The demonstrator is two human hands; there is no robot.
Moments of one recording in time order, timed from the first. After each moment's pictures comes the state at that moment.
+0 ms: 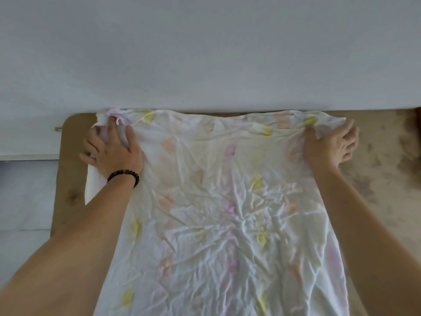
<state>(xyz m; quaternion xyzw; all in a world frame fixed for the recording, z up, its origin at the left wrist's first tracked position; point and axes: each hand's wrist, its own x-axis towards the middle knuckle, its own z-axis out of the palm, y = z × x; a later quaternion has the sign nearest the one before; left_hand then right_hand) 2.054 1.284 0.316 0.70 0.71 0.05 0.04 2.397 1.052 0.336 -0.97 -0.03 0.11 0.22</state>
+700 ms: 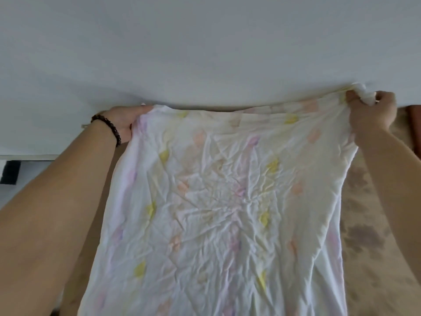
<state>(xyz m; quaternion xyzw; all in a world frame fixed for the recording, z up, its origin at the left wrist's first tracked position) 2.062 1.339 0.404 0.44 0.58 0.07 0.68 2.461 1.036 0.414 -0.89 0.01 0.12 0.45</state>
